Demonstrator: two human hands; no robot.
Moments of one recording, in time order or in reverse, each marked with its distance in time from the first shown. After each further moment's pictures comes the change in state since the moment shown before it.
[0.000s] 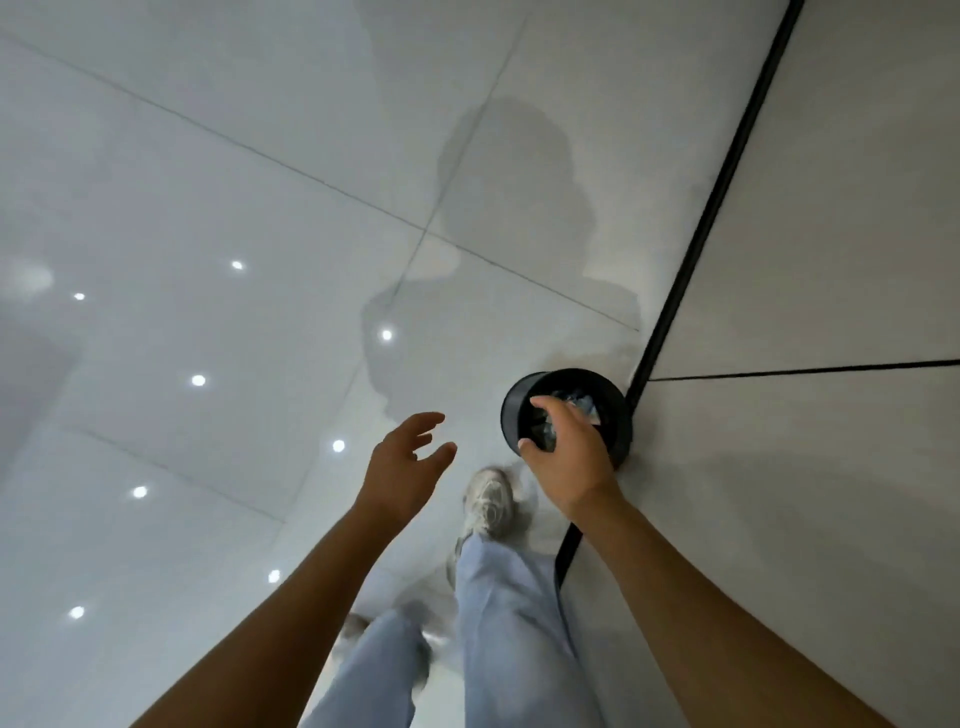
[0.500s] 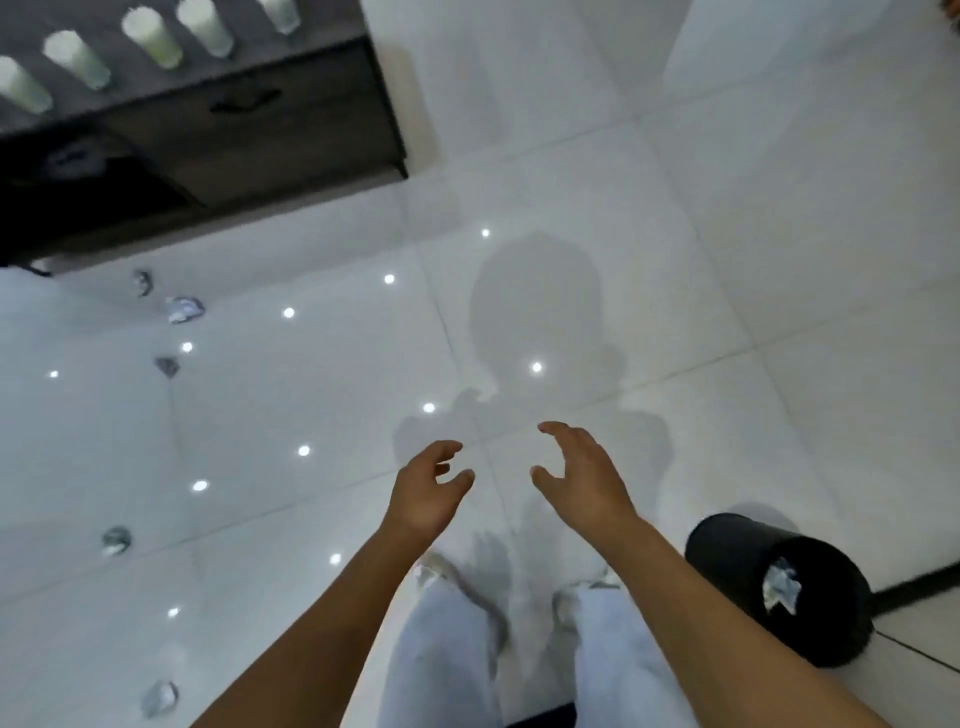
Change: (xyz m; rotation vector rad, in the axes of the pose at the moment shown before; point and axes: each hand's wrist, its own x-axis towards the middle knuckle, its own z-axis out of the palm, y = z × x) left_hand -0.237 -0.291 -0.236 -0.539 0.570 -0.235; right_hand -0.202 -0.214 0.303 -0.553 -0.520 -0.572
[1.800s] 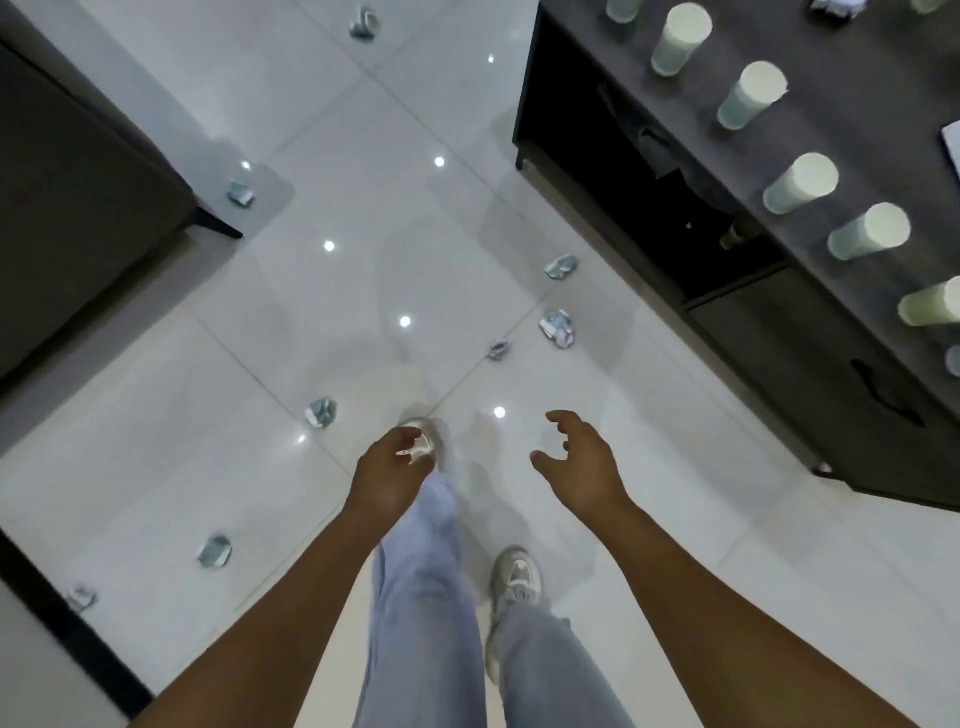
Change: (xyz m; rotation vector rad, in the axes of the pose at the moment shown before) left_hand 0.138 -0.315 -0.627 -0.855 0.681 -0.505; right_hand 0.248 -0.642 0.474 -0.551 -0.559 -0.411
